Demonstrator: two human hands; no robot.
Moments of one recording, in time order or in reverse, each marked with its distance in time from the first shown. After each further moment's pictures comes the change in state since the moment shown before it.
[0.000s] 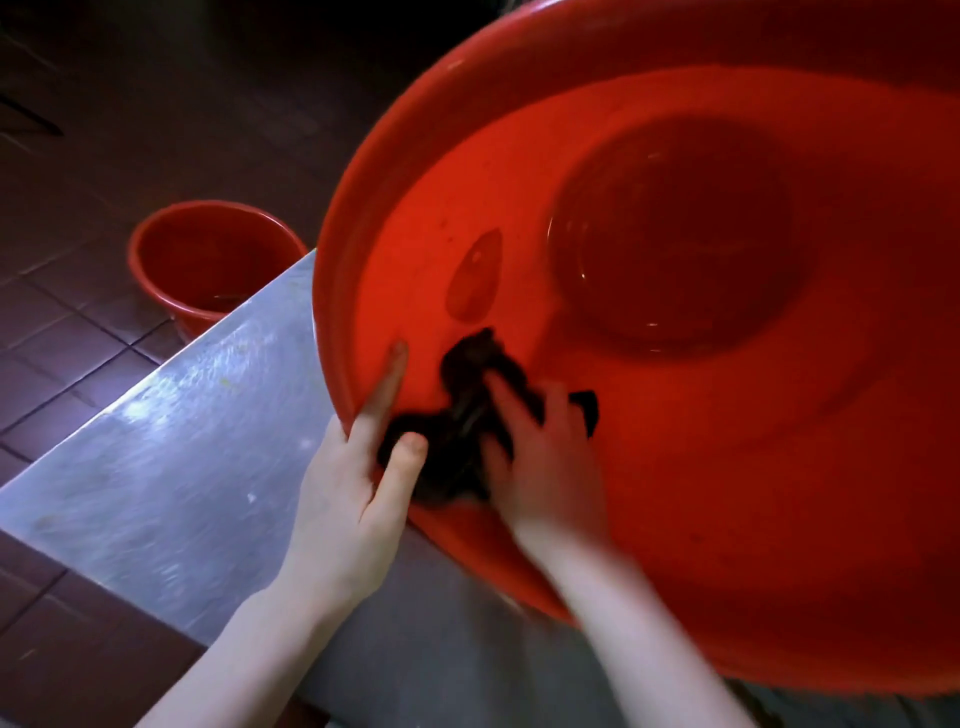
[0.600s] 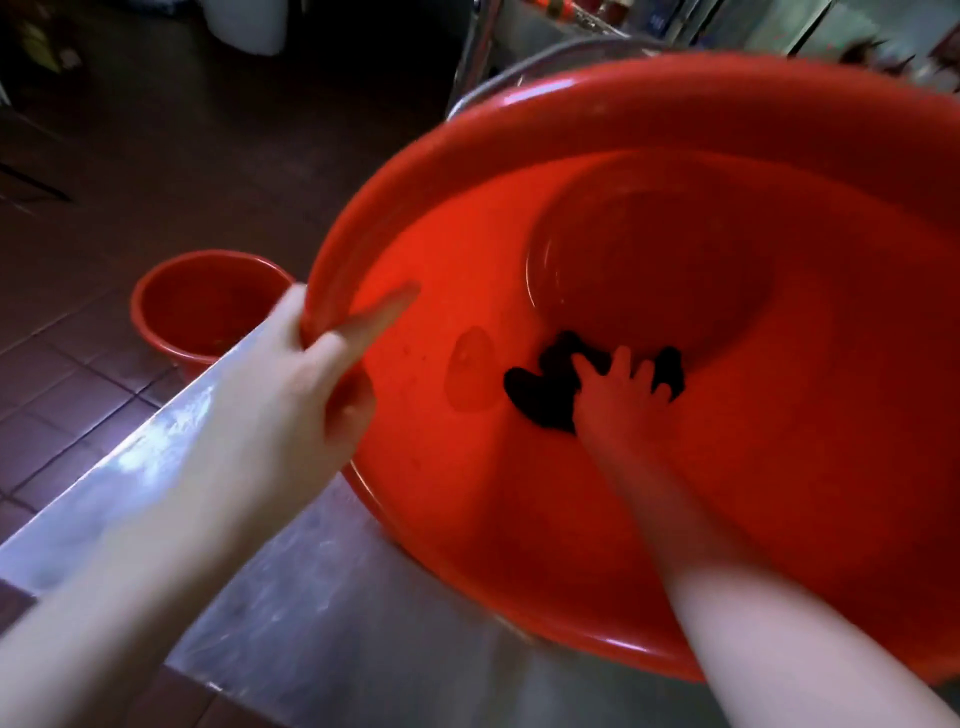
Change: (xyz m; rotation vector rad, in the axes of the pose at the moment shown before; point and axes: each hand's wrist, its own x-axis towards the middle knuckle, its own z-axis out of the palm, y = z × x) left_hand 0.064 0.065 -0.053 0.567 -0.001 0.436; right_hand 0.082 0.090 -0.018 -0.517 -0.155 0.342
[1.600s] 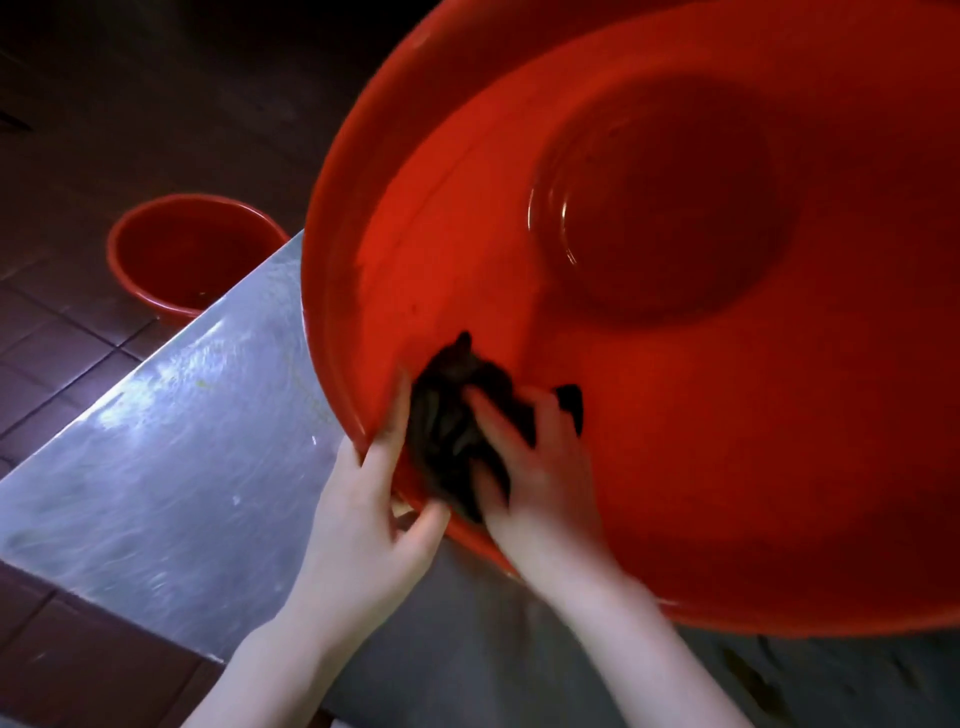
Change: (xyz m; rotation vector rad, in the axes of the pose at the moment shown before) left_hand -0.091 0.021 0.077 -0.627 -0.140 -0.382; right_hand -0.128 -0.049 0.002 0.648 0.142 -0.433
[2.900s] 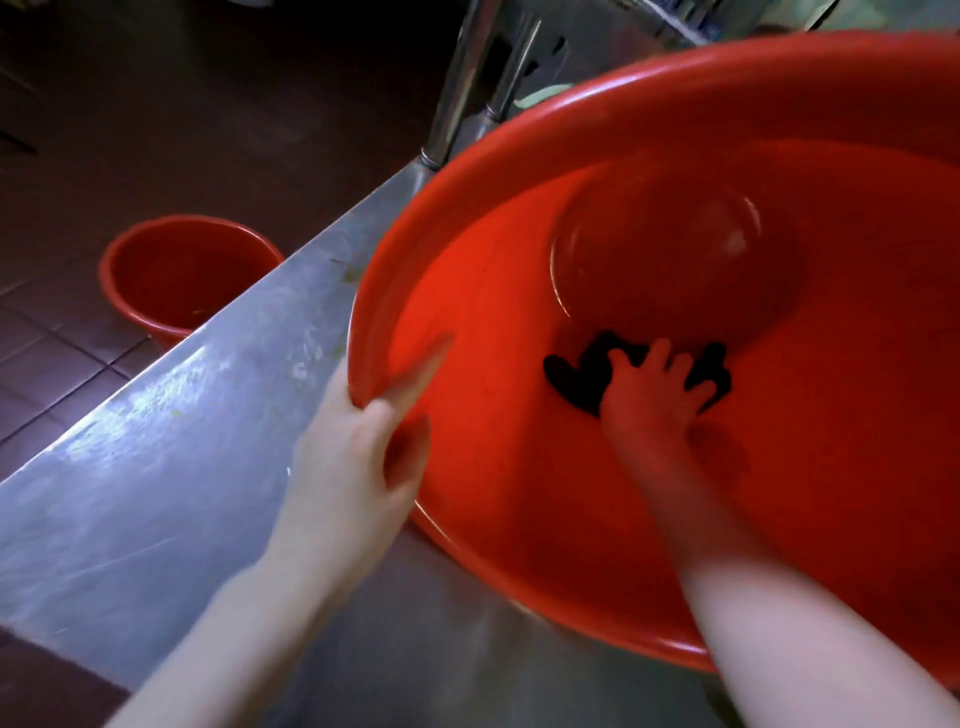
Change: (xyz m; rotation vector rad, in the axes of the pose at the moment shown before) left_hand 0.056 0.025 -0.011 0.341 0.080 0.196; right_hand 0.108 0.118 -0.039 -0.778 -0.133 0.603
